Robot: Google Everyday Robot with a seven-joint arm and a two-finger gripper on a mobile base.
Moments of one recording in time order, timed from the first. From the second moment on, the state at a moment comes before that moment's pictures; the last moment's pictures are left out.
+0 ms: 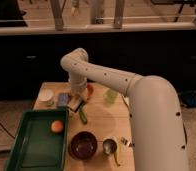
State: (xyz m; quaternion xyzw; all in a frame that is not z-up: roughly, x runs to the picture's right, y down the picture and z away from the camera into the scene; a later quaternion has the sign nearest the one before) arm -0.089 0.048 0.818 -0.30 -0.20 -0.47 0.81
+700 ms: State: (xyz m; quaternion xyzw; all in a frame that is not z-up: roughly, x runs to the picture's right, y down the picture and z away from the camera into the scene) arm -0.093 0.048 0.821 -0.29 -0.20 -0.49 0.80
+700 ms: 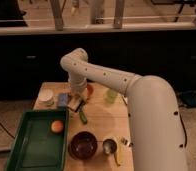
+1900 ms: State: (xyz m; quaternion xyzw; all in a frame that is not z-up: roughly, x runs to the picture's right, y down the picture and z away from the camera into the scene) arm -0.106 0.048 0.825 -0.28 -0.21 -0.51 0.78
